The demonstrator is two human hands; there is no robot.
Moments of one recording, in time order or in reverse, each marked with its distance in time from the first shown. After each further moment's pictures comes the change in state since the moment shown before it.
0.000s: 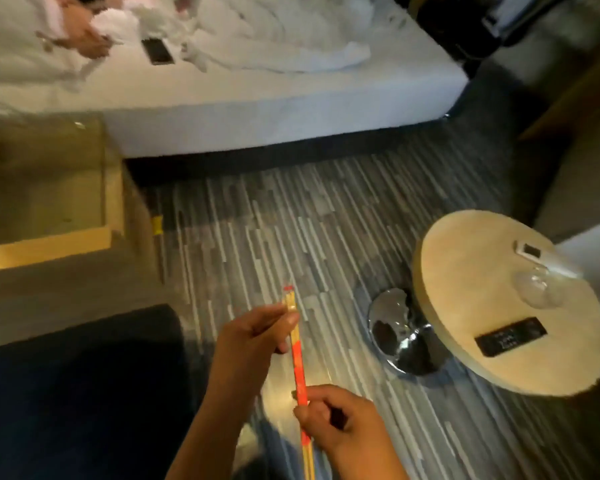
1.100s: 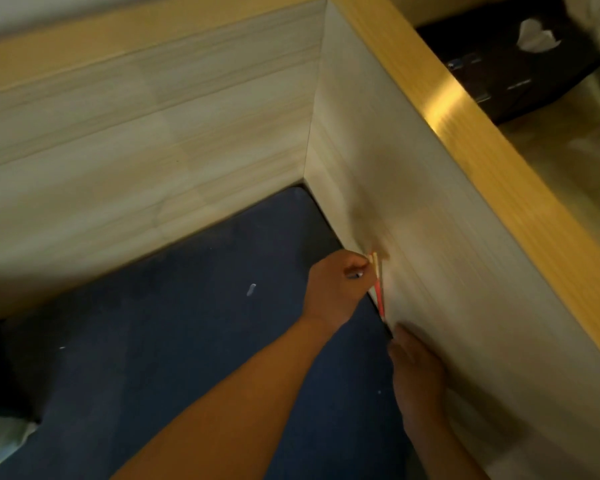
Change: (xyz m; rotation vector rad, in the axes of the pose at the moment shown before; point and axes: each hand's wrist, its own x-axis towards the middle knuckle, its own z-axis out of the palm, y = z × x) left_hand 0.136 -0.173 -0.516 0.062 1.264 0.039; right_hand 0.339 0.058 0.514 -0.851 -0.641 -0.292
